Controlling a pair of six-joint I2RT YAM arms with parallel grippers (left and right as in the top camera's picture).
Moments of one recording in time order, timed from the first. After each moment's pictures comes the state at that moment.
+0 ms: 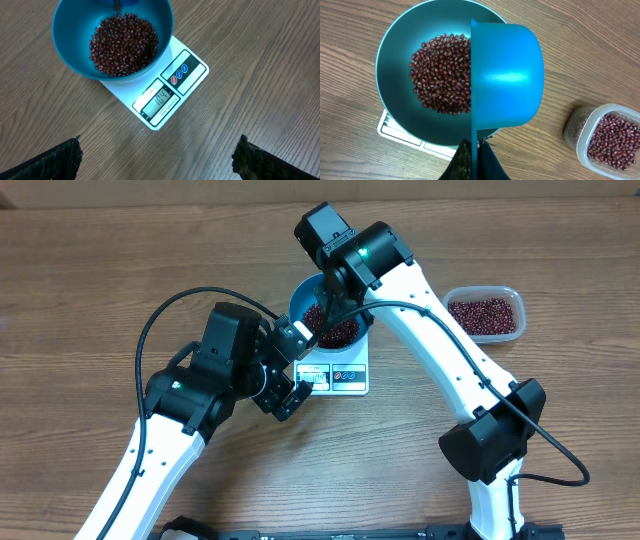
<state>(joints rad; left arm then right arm) -0.40 1.23 1.10 -0.82 0.25 0.37 0.62 2.10 2.23 -1.42 0.22 0.15</state>
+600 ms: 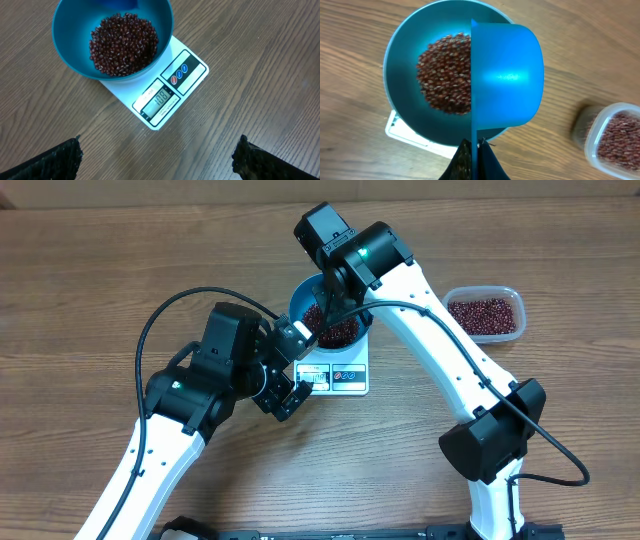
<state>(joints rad) -0.40 1.23 1.10 -0.82 0.25 0.37 0.62 2.10 2.23 -1.42 0.18 0.18</state>
